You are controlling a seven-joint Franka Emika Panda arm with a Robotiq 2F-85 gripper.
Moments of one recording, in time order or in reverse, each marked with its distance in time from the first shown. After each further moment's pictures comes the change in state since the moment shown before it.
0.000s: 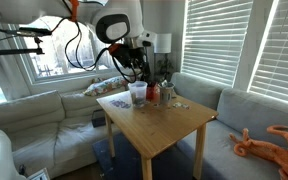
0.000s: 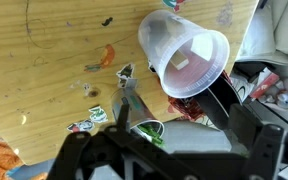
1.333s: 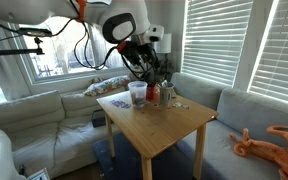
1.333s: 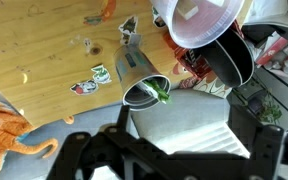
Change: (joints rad) arm -0.004 0.064 -0.015 0.063 0.004 0.148 0.001
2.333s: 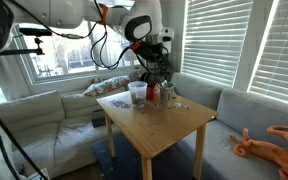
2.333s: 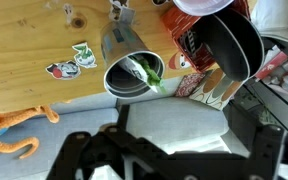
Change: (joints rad) arm -0.003 0.259 0.015 0.295 -0.005 -0.096 -0.046
